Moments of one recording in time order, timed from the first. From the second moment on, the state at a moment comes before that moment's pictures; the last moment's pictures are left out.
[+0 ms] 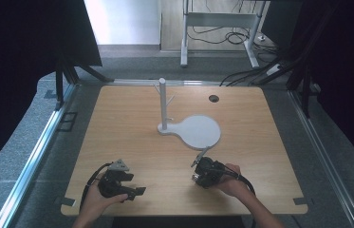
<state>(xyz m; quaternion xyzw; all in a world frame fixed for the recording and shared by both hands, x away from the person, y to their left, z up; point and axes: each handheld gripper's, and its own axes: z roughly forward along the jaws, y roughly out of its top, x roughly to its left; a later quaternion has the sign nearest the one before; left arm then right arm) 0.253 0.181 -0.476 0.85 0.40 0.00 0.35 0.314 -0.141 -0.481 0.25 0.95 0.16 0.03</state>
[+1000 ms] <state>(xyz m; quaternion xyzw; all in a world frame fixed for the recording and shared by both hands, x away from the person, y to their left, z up) 0.254 0.182 -0.478 0.85 0.40 0.00 0.35 0.312 -0.142 -0.480 0.25 0.95 0.16 0.04</state>
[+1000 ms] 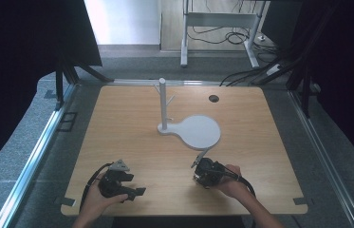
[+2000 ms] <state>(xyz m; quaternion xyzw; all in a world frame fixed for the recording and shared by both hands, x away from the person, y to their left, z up) 0.254 0.181 -0.478 0.85 0.40 0.00 0.35 0.319 -0.150 -0.430 0.26 0.94 0.22 0.10</state>
